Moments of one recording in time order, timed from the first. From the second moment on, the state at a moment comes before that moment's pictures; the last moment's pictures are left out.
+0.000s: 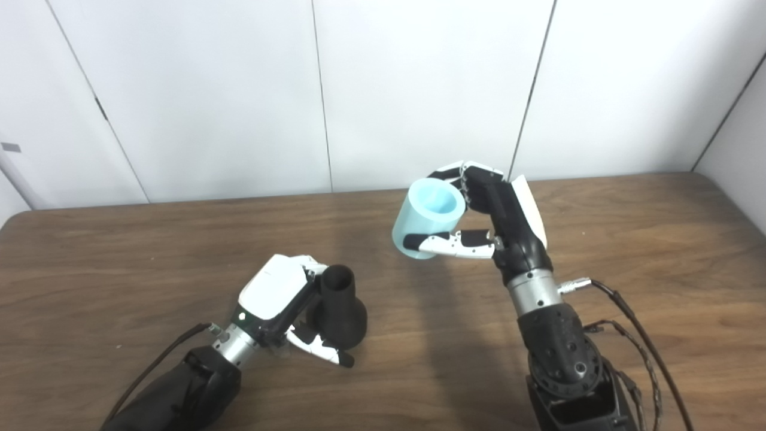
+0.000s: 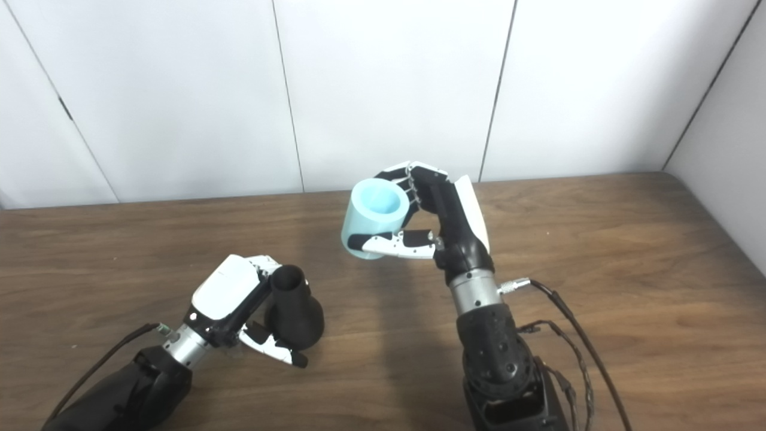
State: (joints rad) left arm -0.52 0.39 -0.77 0.55 0.72 -0.45 0.50; right arm -0.21 -0.05 0.13 -0.47 -0.35 0.30 -0.07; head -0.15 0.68
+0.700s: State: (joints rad) left arm -0.52 0.39 -0.77 0.54 0.72 -0.45 0.49; right arm -0.21 0.02 0.21 -0.50 -0.42 0.34 -0.01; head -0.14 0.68
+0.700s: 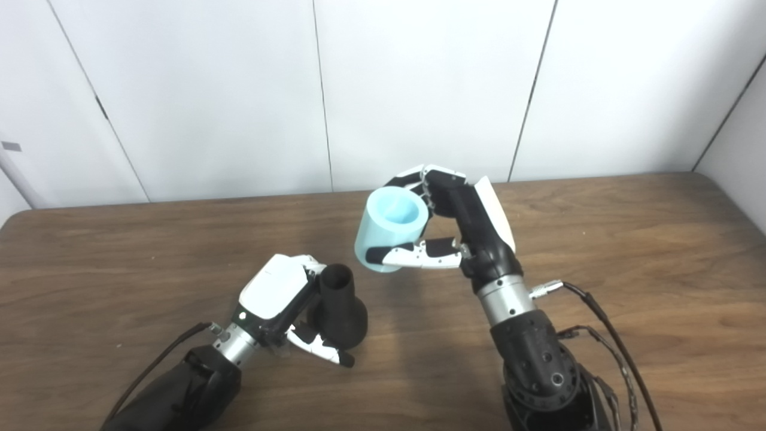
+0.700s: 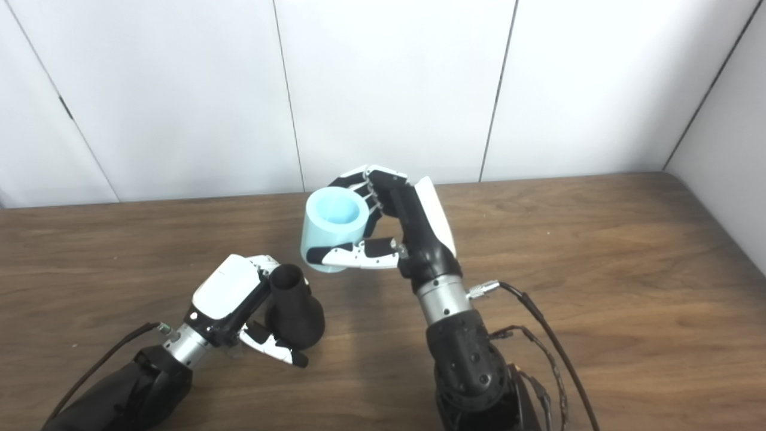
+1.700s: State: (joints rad) left arm -0.51 0.39 -0.75 0.52 0.75 -0.45 0.48; right arm -0.18 0.03 0.24 -0.33 -0.44 0.19 -0.06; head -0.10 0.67
